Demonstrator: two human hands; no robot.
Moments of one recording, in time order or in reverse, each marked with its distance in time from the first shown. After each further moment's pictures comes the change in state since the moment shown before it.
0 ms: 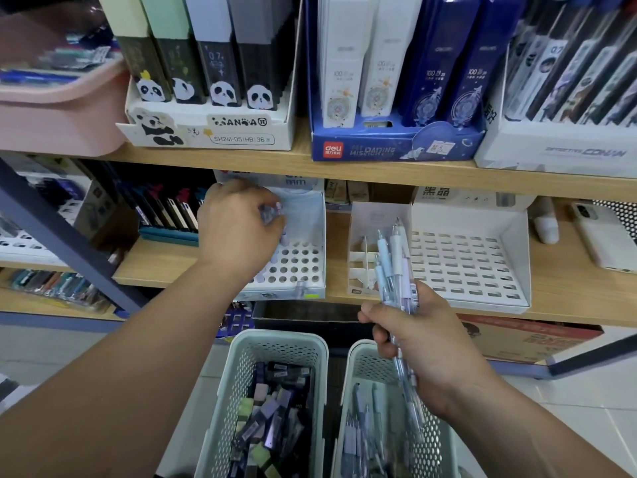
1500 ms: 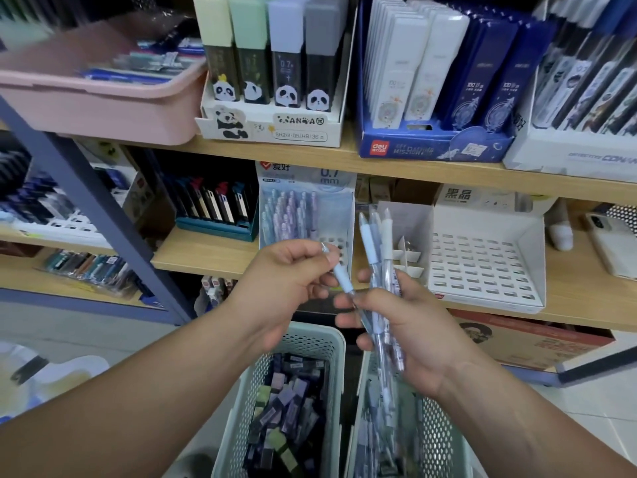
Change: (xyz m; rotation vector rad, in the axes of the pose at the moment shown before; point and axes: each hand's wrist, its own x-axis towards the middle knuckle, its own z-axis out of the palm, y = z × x) left_hand -0.080 0.028 -0.050 -1.194 -0.507 -0.652; right_hand -0.021 -0.010 0.042 0.108 -0.278 0.076
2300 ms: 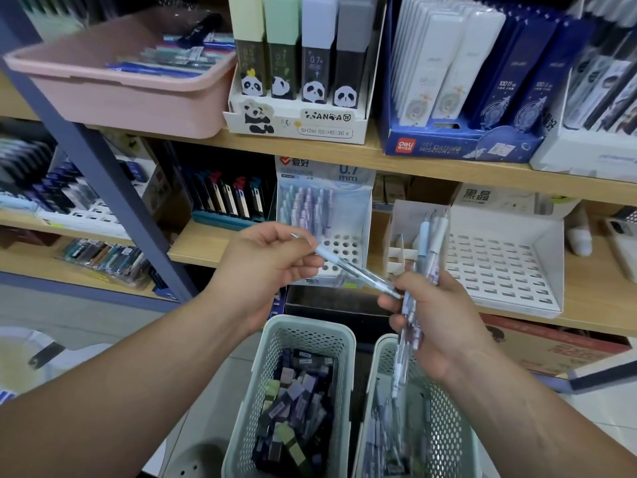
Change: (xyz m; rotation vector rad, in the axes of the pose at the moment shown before) left_hand 0.002 0.007 -0.039 -0.084 0.116 0.136; right_hand 0.016 0.006 -0.005 0.140 0.316 -0.047
